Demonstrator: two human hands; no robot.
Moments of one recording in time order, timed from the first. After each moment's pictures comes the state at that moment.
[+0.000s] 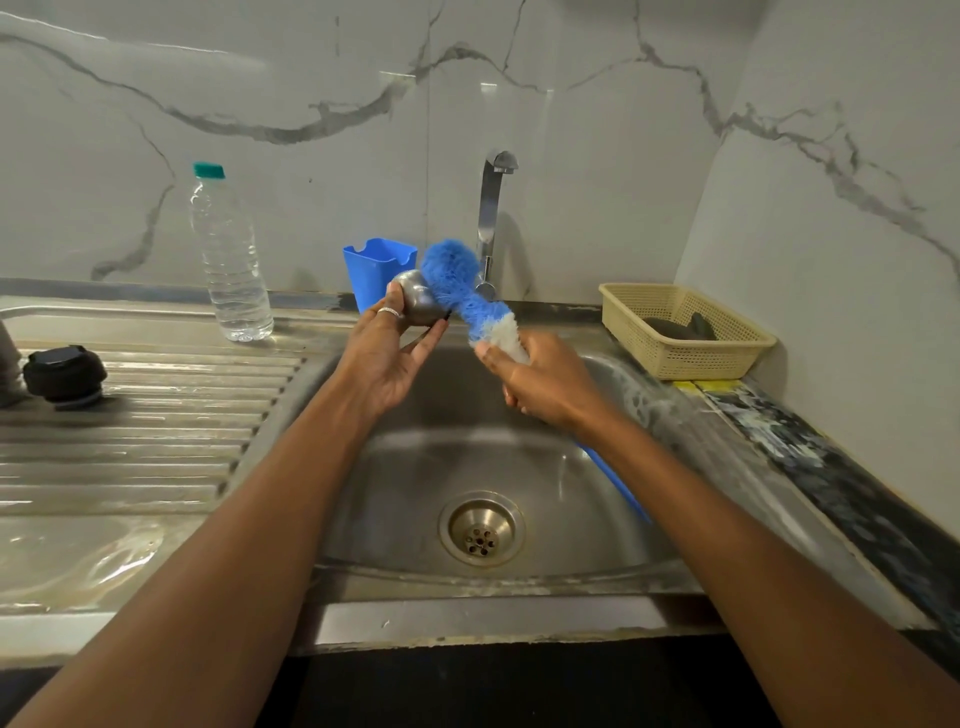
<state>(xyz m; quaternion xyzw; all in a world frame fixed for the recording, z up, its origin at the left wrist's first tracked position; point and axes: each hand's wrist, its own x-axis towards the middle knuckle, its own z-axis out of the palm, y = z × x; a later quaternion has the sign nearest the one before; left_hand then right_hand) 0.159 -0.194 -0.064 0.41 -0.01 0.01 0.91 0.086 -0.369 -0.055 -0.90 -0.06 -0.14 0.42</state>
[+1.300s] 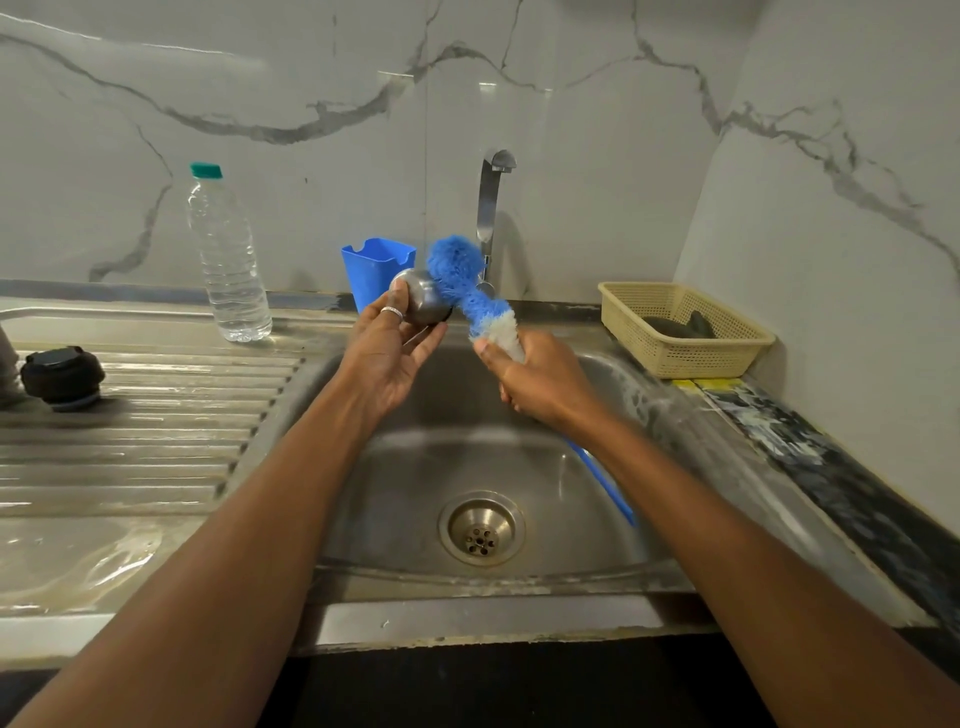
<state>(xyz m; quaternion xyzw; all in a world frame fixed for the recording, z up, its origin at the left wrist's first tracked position) 0.154 -0.197 -0.063 0.40 -0.01 0.01 0.92 0.085 -0.364 -0.055 -0.89 -0.07 -0.15 0.42</state>
